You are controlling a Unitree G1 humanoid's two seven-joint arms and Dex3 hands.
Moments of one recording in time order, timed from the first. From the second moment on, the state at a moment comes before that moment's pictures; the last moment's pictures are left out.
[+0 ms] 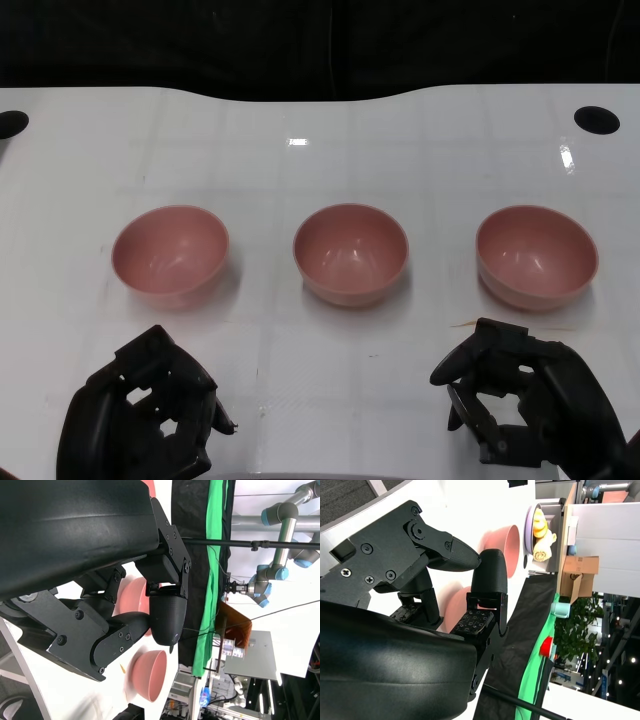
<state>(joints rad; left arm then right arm) 0.25 -0.05 0.06 0.02 -0.33 -0.33 -0.33 0.08 -0.03 0.08 0.19 0.10 -0.45 0.31</state>
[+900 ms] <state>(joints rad) 0.25 -0.05 0.06 0.03 -0.33 -0.33 -0.33 -0.03 -0.14 0.04 0.23 -0.31 -0.59 0.01</state>
